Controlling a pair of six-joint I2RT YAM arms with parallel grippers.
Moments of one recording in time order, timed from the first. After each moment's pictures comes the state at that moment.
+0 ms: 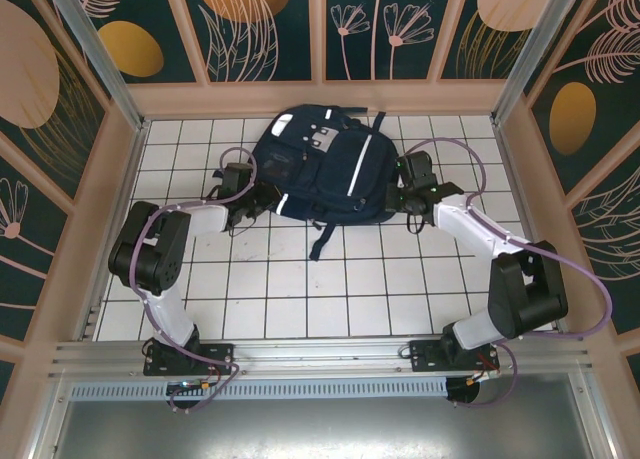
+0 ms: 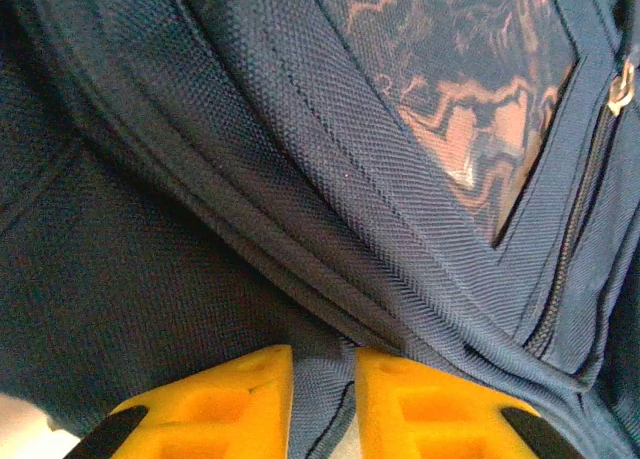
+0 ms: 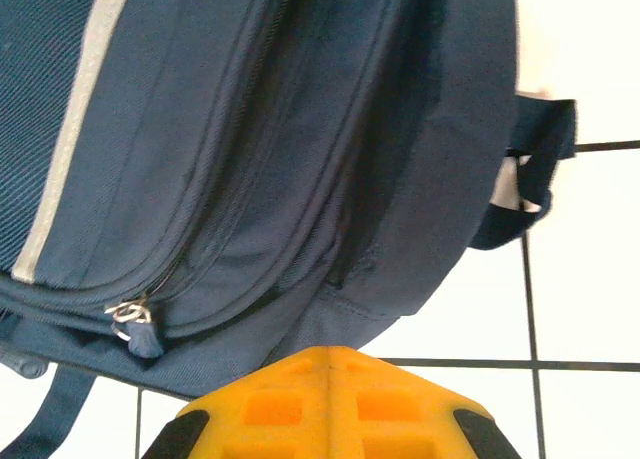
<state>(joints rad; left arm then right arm) -0.31 1.82 0.92 0.17 0.24 -0.86 0.38 1.47 1.00 -0.44 0.03 0.36</state>
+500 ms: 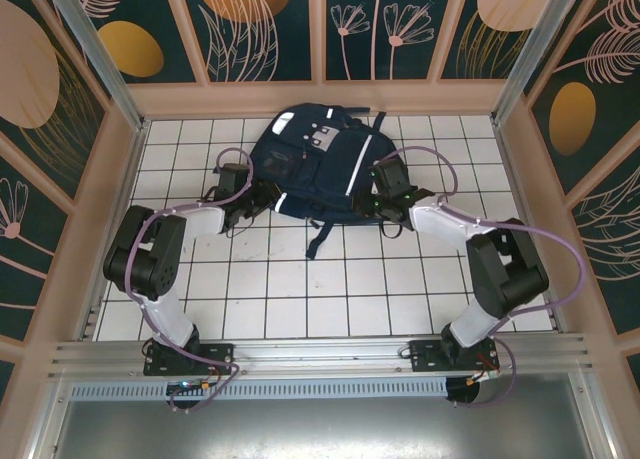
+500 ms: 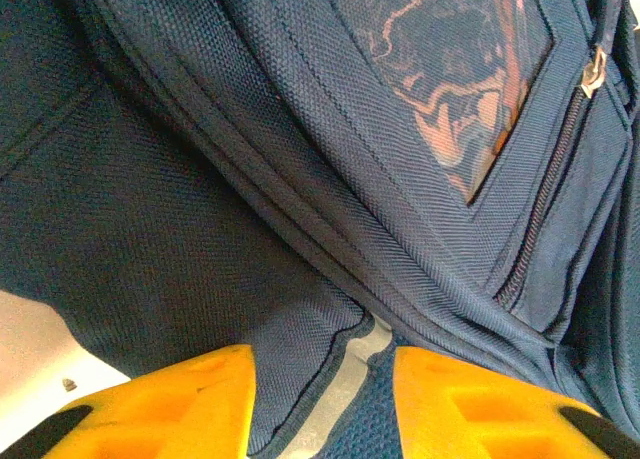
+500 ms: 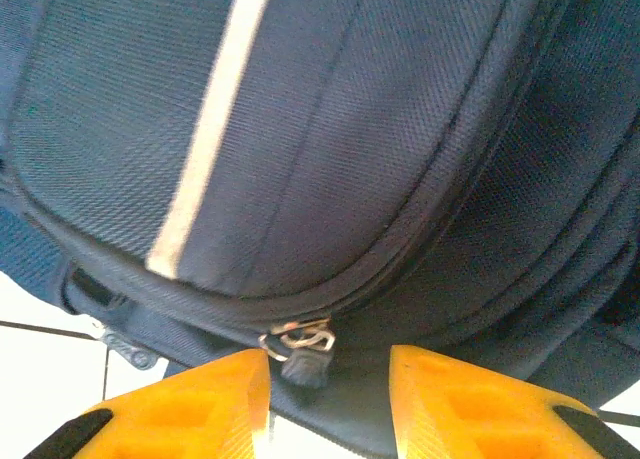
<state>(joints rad) -0.30 1.78 0.88 0.18 0.26 -0.87 0.49 1.63 0.97 -0.23 -0.06 0.50</state>
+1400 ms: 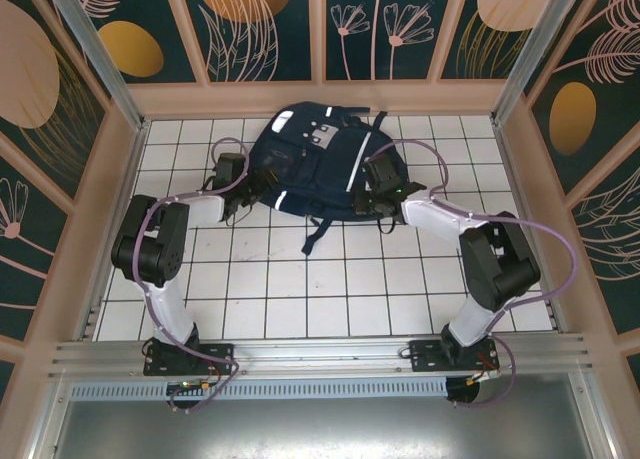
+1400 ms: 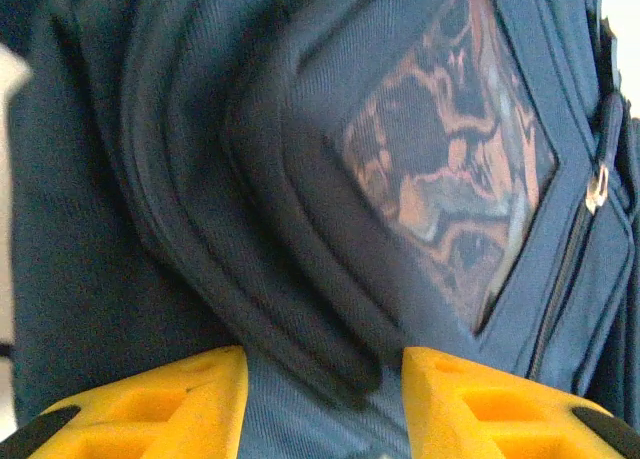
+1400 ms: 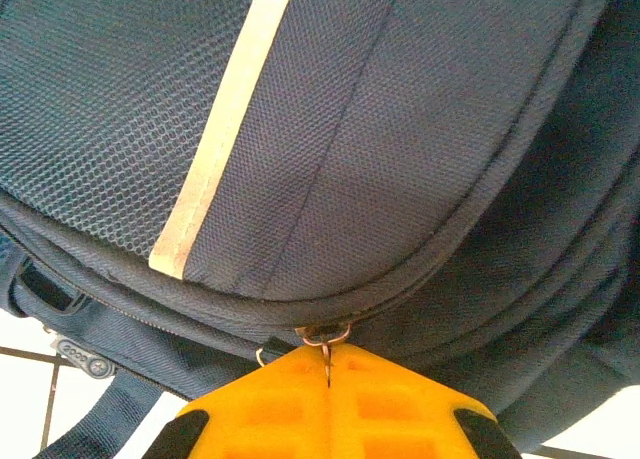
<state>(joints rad) -0.25 1.89 1.01 0.18 0.24 -0.89 0.52 1.66 1.07 -0.31 0.05 0.39</state>
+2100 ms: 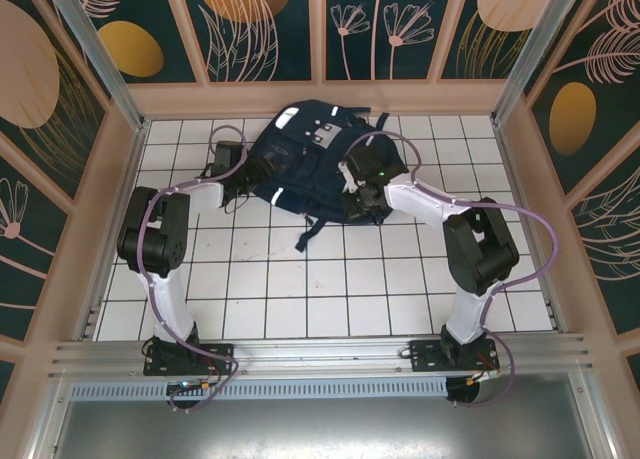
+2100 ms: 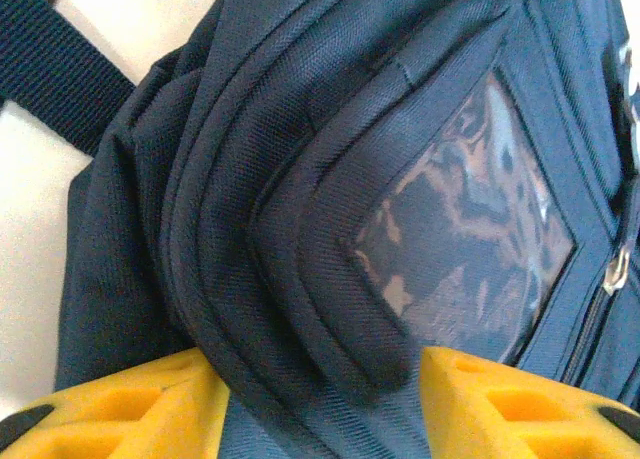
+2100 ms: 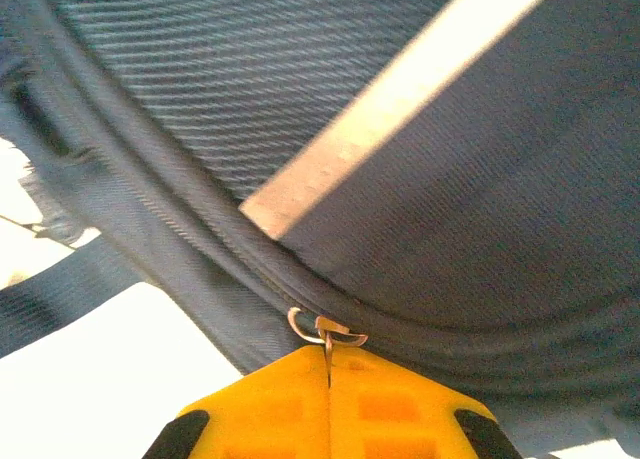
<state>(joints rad) -0.21 1.97 1.16 0.10 0.22 -0.82 0.58 1.82 1.30 -0.59 -0.07 0.12</state>
